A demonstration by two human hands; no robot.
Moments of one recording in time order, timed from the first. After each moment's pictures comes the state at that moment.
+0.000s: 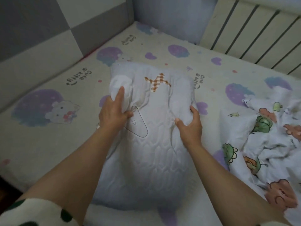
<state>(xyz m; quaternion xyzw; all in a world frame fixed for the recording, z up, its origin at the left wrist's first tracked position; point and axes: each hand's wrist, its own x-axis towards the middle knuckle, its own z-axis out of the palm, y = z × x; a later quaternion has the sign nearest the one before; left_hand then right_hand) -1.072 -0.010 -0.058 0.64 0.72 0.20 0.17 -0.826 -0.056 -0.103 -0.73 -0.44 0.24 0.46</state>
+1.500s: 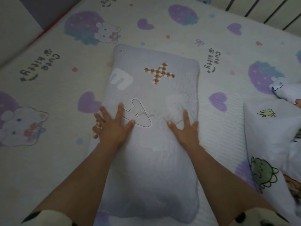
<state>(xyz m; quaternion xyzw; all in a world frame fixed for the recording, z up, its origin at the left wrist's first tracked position) -1.064 0.123 -0.245 0.62 0.75 0.00 0.25 -0.817 0.082 -0.262 -0.84 -0.38 0.37 0.12</state>
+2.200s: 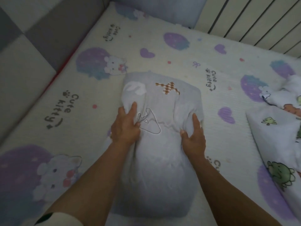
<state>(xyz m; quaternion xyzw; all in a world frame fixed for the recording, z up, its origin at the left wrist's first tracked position) -1.152 0.245 -0.172 0.72 0.62 0.13 0.27 -0.947 0.135 -0.197 -0.86 -0.36 0.17 0.32</state>
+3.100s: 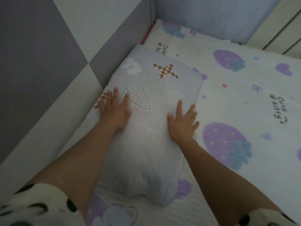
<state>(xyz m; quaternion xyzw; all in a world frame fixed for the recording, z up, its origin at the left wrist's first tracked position) -1.363 0.524 -0.203 0.78 0.62 -0.04 0.12 -1.145 0.444 -0.230 -0.85 -0.48 0.17 0.14</state>
